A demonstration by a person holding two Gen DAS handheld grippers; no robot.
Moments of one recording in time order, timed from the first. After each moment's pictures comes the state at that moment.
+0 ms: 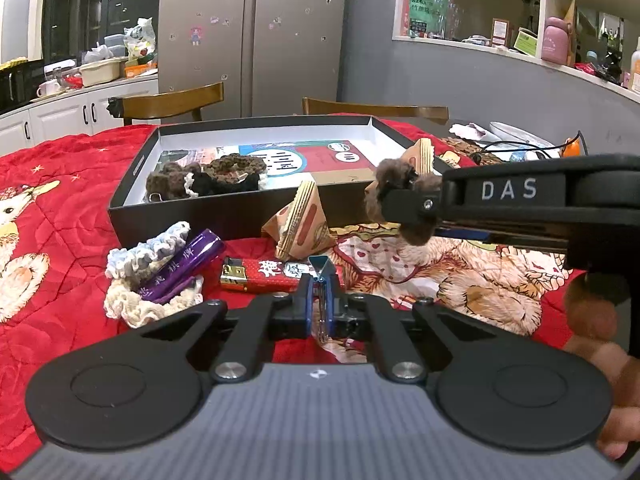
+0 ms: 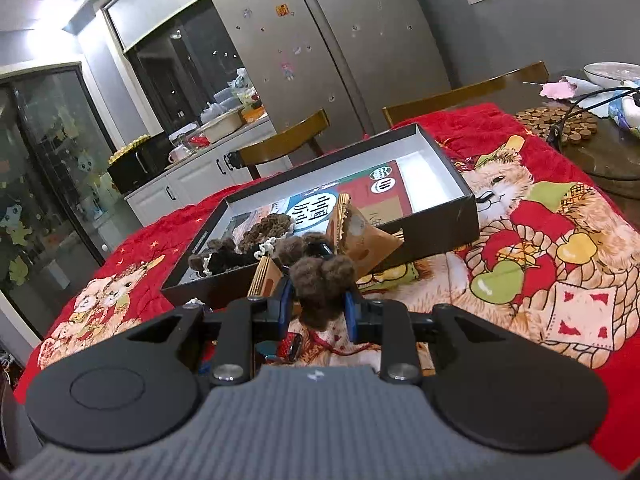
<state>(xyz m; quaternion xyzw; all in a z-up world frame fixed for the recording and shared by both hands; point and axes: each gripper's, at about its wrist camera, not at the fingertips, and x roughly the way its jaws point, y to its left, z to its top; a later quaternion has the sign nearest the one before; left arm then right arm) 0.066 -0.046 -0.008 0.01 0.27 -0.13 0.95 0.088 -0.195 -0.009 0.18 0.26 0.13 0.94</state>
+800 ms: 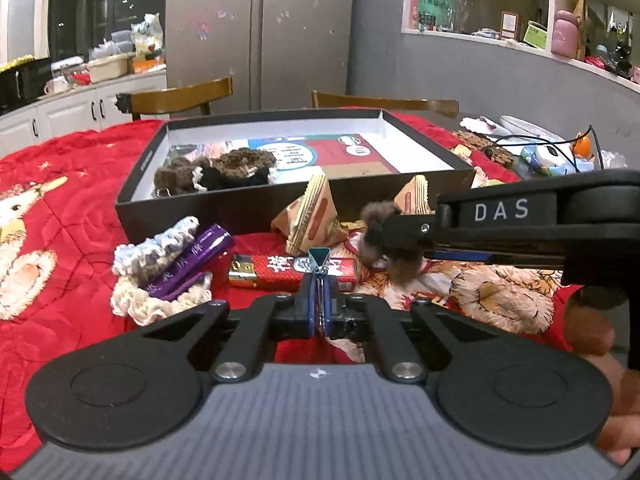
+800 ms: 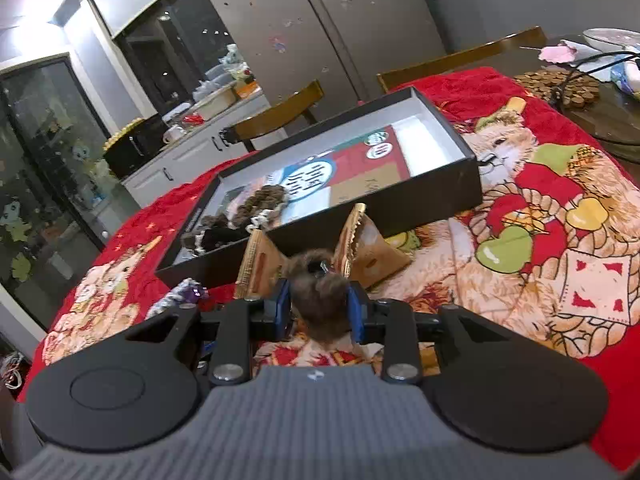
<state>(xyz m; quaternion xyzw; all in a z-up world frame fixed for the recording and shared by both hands) 0.070 -0.045 -0.010 0.02 0.28 -0.11 0.95 0.094 -0.193 -0.019 0.20 0.30 0.14 0.92</state>
